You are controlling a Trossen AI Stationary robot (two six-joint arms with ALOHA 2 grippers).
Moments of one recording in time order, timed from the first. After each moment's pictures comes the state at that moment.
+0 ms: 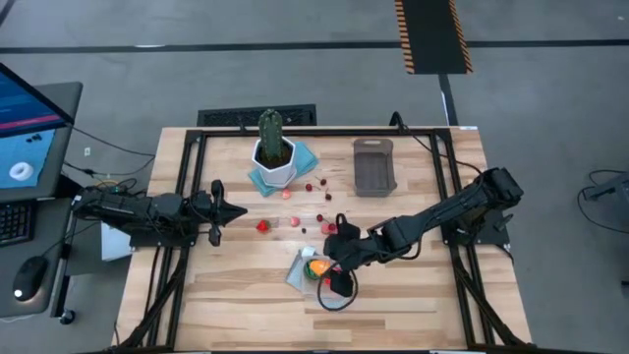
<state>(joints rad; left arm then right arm) -0.17 0.07 0.02 0.04 -0.25 -0.12 0.40 1.72 1.27 -0.37 0.12 0.52</state>
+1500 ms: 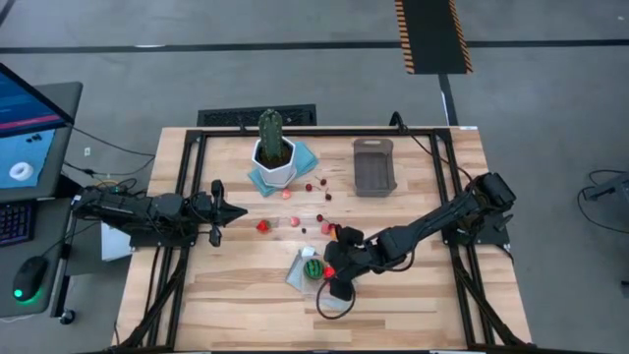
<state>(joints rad) -0.17 0.08 0.02 0.03 -0.24 -0.08 0.43 1.79 1.27 -0.46 0.24 0.58</state>
